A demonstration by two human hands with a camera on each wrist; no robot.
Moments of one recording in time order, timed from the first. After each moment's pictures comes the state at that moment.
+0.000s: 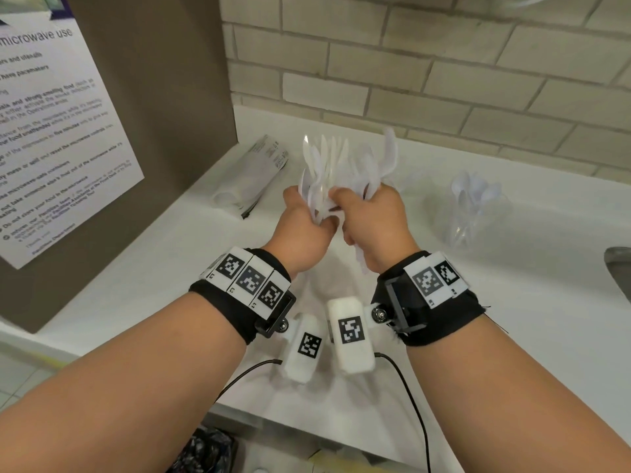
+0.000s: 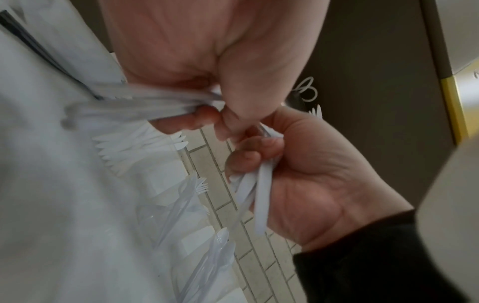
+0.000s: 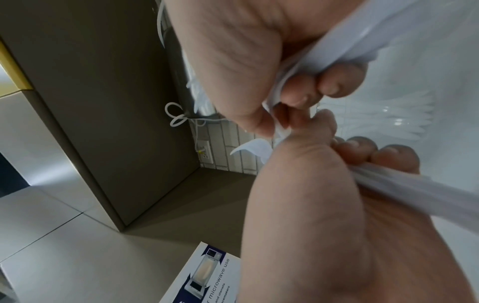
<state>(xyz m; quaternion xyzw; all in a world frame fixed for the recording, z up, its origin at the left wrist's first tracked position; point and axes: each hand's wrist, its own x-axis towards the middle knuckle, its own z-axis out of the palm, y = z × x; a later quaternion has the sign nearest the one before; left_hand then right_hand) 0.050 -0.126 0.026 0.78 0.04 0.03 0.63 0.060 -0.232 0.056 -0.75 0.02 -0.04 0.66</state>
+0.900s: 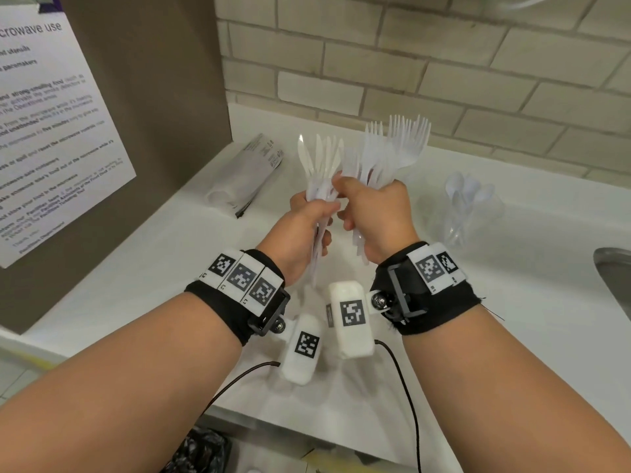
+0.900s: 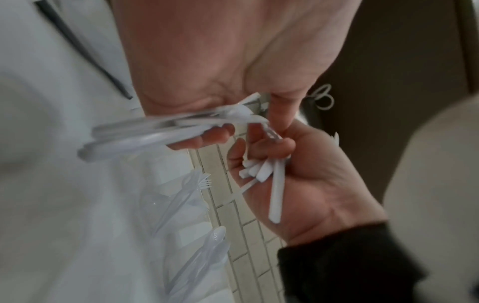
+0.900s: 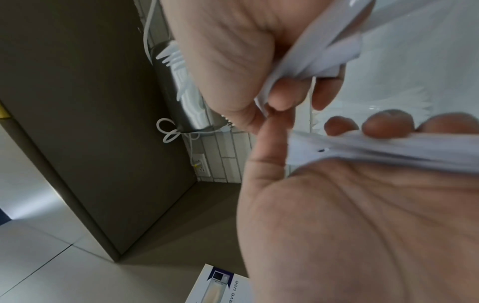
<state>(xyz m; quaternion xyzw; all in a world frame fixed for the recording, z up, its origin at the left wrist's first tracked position) 0.047 -0.131 0.029 0.62 0.04 -0.08 0.78 0.061 -0.238 0.071 -0.70 0.05 -0.04 0.71</state>
